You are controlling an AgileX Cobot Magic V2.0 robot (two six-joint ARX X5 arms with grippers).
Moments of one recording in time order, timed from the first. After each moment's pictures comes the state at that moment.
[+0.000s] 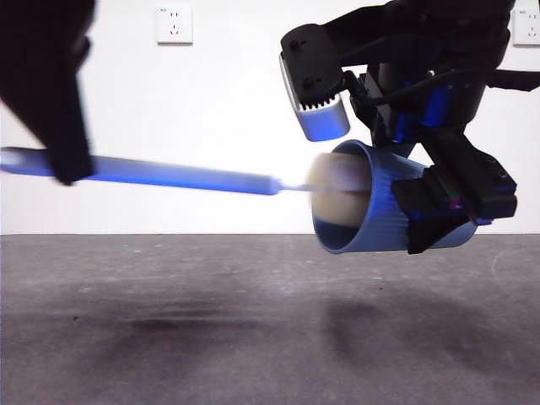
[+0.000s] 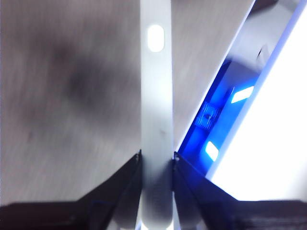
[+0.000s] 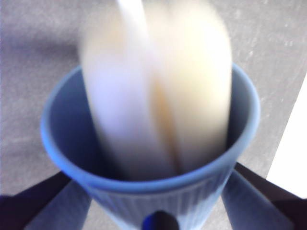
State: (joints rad) left arm -0.86 1.21 1.00 -0.97 0.05 0.17; right arm 0.97 1.40 0.86 -0.53 0.65 -0.90
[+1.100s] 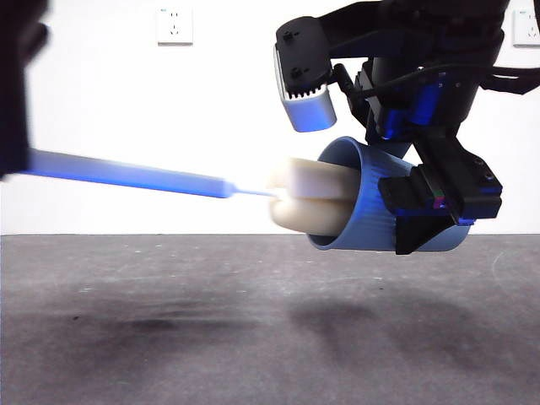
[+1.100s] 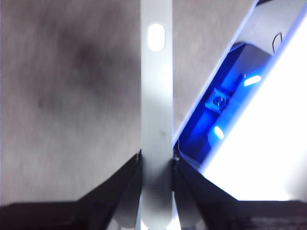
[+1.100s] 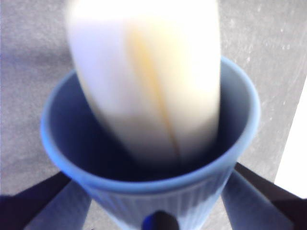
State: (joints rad) left arm -0.88 1.16 1.00 -1.11 -0.05 0.12; right arm 0.97 1.41 0.86 -0.51 0.63 -0.85
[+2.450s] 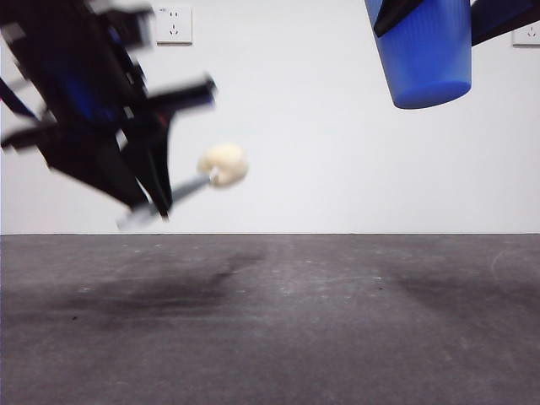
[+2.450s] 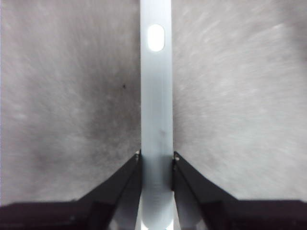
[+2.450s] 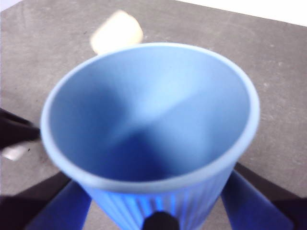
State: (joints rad) left arm -0.67 1.39 0.85 -0.35 -0.18 -0.48; right arm 0.67 0.93 0.86 -0.42 0.16 0.07
